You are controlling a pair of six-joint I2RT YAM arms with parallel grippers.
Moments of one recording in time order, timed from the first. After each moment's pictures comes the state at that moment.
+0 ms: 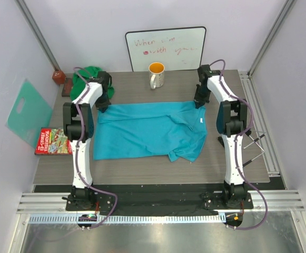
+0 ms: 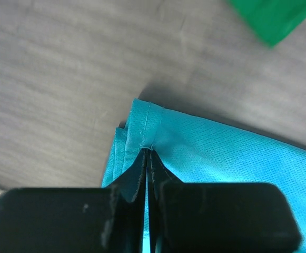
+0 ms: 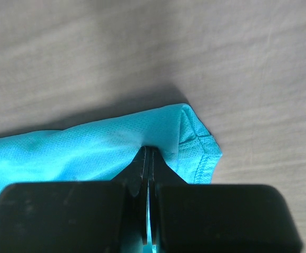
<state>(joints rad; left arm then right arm) -0.09 2.32 1.93 -0.88 -0.29 -0.37 0.13 2.46 2.21 -1.05 0.03 0.42</state>
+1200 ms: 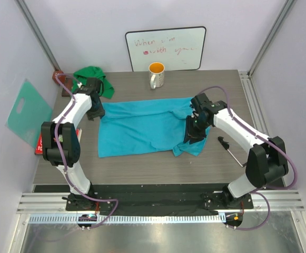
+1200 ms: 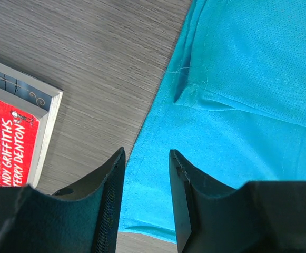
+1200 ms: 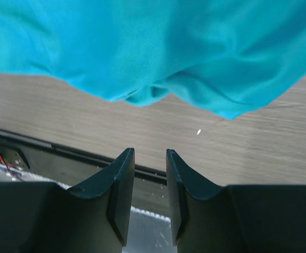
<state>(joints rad) -0.09 1.80 1.44 -0.82 -0.27 -0.44 0.39 1.52 1.19 -0.93 -0.21 0.48</state>
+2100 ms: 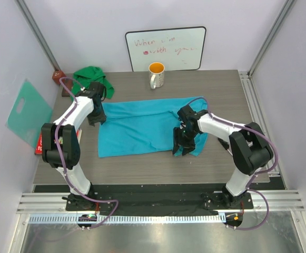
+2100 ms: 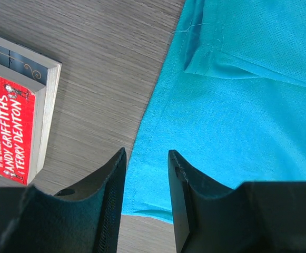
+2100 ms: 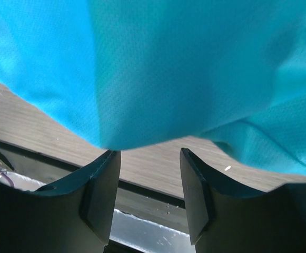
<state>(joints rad) -0.12 1.77 1.38 -0.86 -0.28 -0.43 0.52 1.71 1.07 -0.76 -0.28 0.54</state>
